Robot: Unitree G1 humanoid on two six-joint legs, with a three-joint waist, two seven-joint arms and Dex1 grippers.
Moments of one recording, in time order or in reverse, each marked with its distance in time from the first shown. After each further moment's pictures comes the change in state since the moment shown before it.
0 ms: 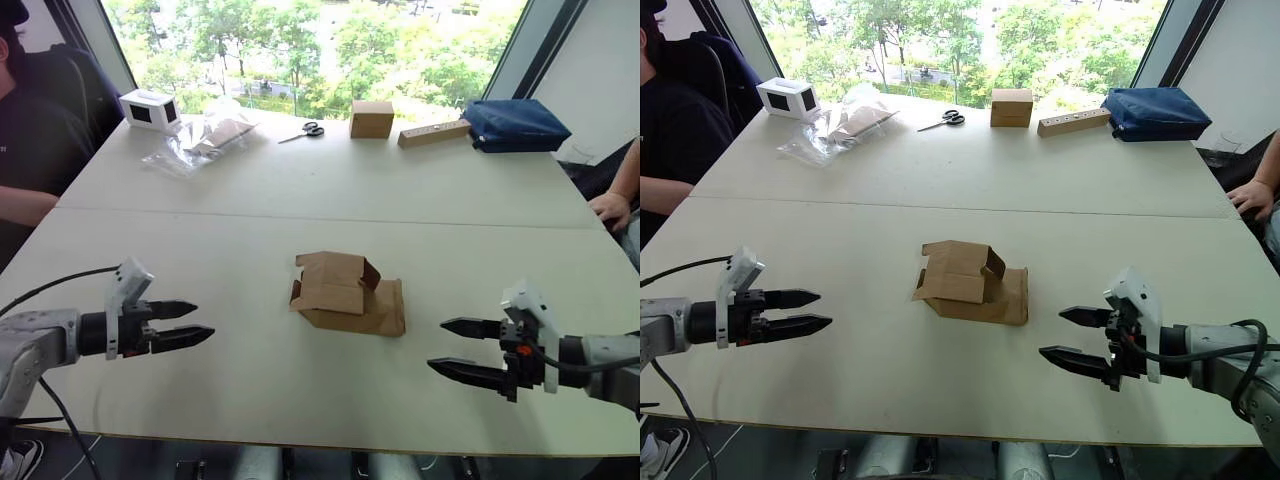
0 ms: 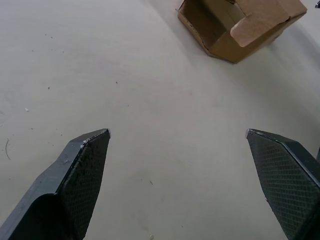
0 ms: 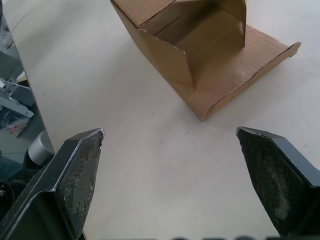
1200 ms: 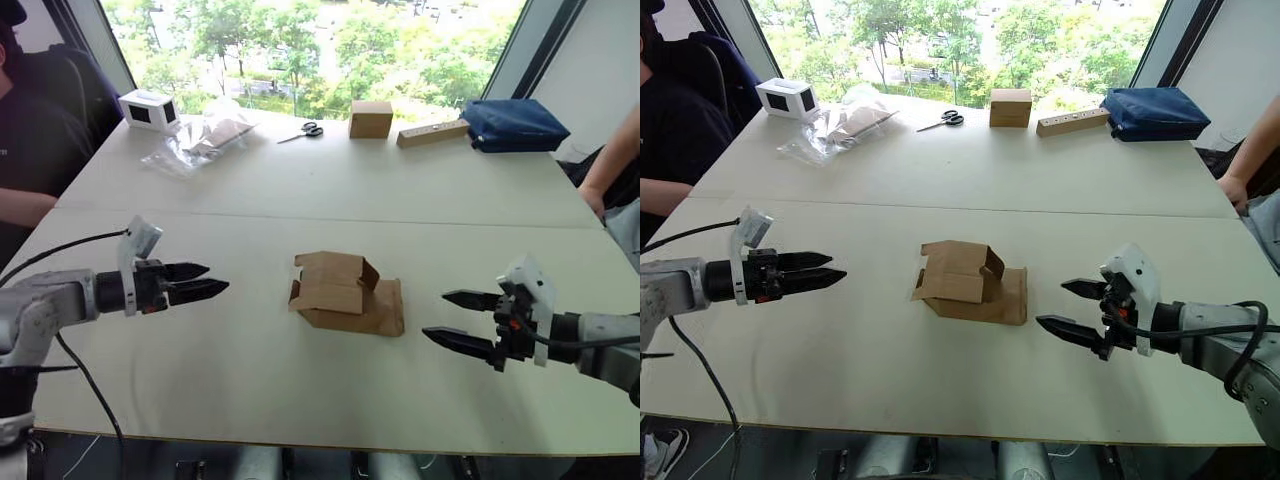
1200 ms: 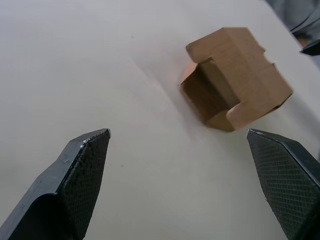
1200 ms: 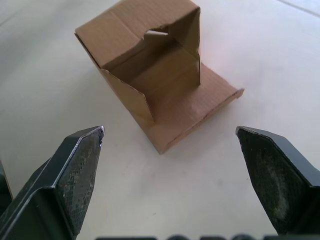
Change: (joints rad) left arm -0.303 -0.064 -0.037 0.106 -0.145 0.337 0.112; right arm -0.135 0.020 0.000 -0.069 -0.003 0.053 -0.143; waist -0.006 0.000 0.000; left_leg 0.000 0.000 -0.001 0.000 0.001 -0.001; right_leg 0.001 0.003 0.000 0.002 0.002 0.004
